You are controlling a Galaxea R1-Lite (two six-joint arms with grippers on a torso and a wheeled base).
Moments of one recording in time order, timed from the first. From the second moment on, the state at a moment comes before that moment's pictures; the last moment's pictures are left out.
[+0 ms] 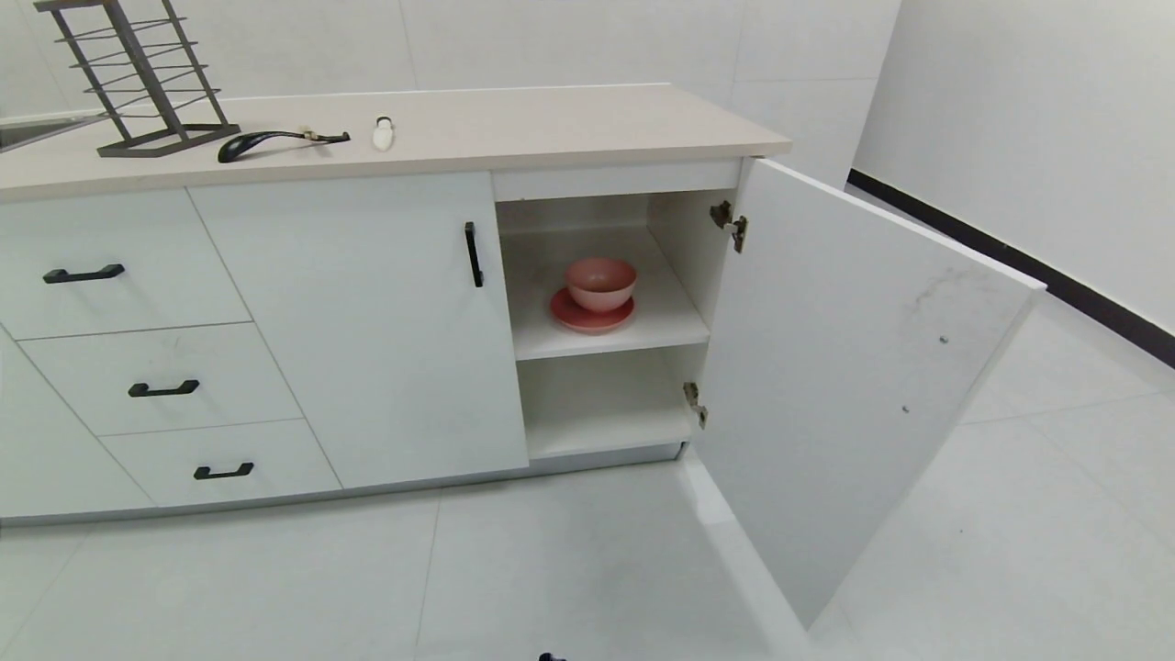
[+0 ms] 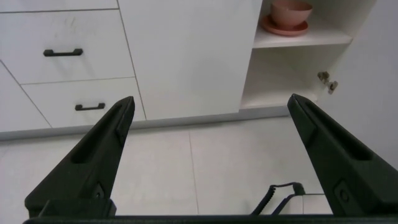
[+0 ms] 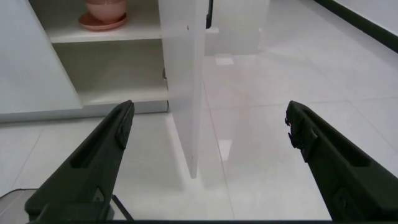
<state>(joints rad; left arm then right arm) 0.00 0.00 0.00 0.00 -0.01 0.00 -0.05 0.07 0.00 -0.01 0.06 -0.04</state>
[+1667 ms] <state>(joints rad) 0.00 0.00 0.00 0.00 -0.01 0.00 -0.02 0.05 0.00 0.00 0.06 0.01</state>
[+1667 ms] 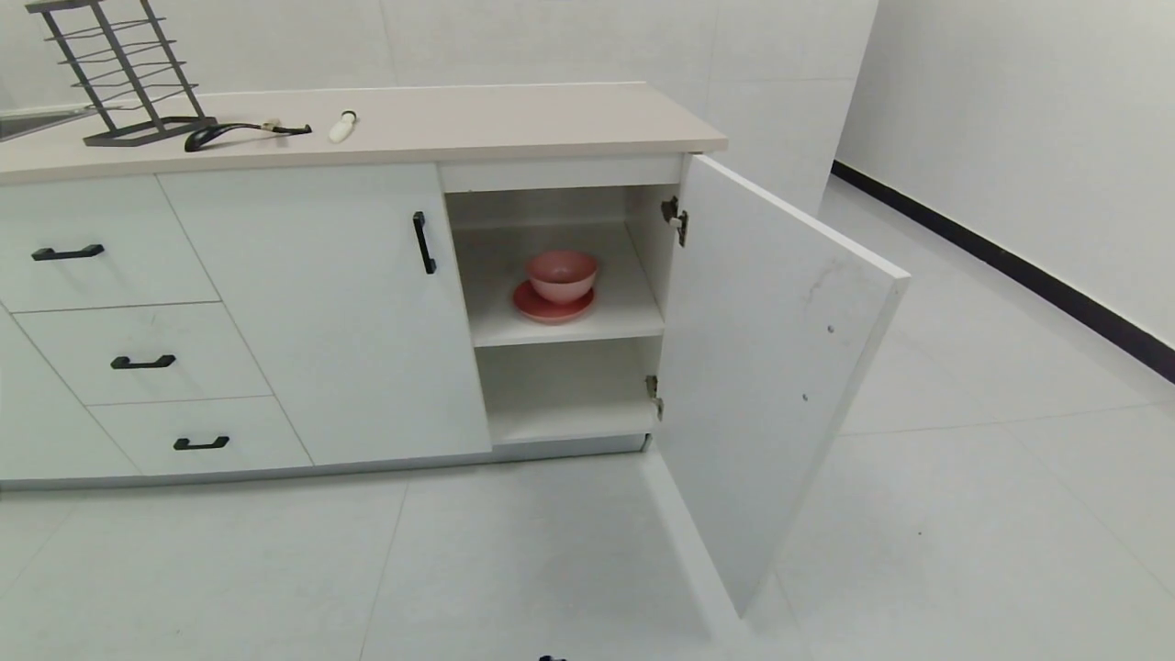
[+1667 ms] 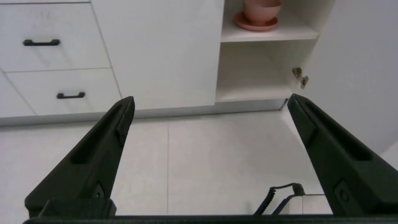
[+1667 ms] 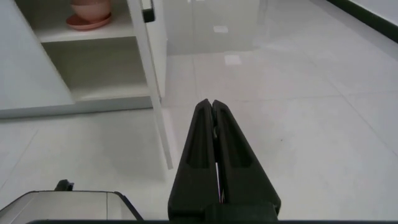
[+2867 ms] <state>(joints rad) 0.00 0.00 0.00 0.00 -0.01 0.00 0.00 0.17 -0.16 -0.23 0.20 -0.04</state>
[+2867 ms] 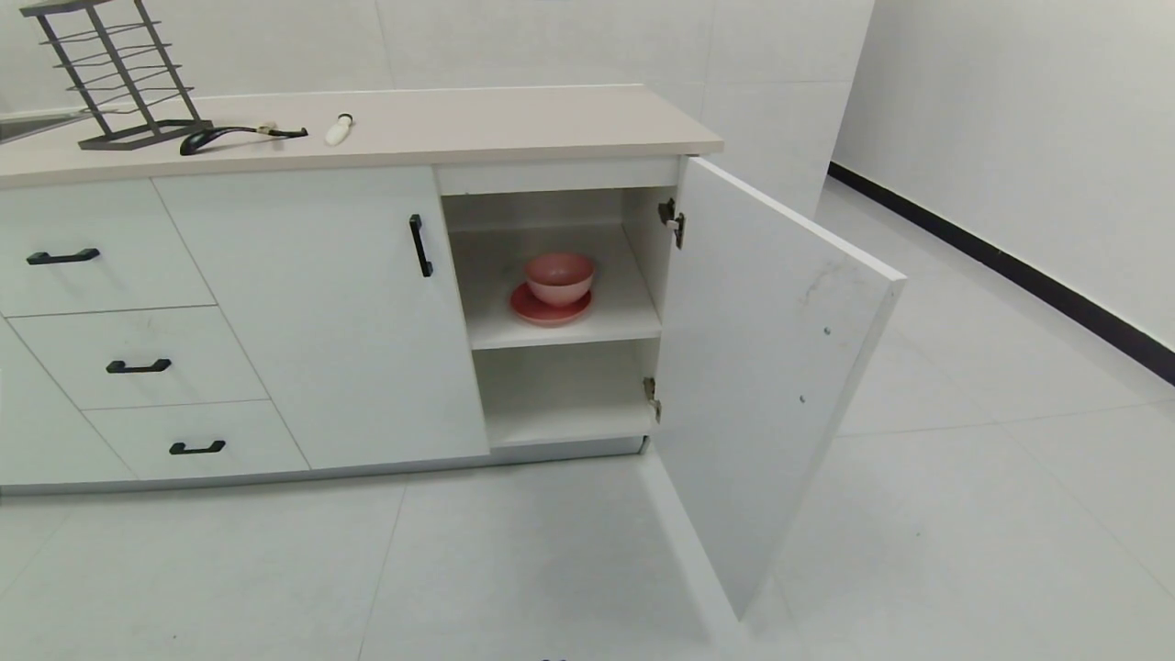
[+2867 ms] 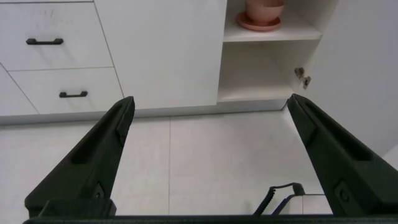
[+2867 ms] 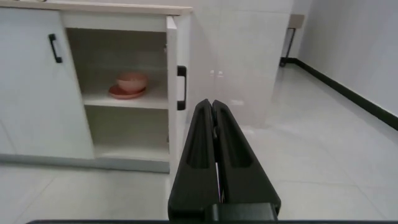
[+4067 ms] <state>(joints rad) 0.00 0.00 0.00 0.00 -0.01 -0.01 0.01 1.67 -0.38 -1.42 0.50 -0.14</state>
